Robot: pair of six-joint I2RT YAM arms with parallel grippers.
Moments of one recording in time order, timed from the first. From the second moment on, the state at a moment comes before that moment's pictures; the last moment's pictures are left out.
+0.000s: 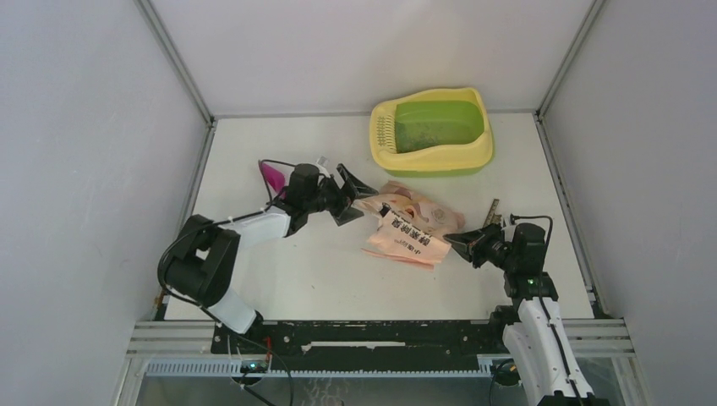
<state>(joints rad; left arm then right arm) -0.48 1.57 0.81 0.26 0.47 -1.18 -0.07 0.57 0.26 -0.21 -0.69 1.32</state>
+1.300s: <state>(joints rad) -0.47 1.20 0.77 0.08 0.45 -1.16 -0.13 0.74 0.47 -0.23 -0.86 1.21</state>
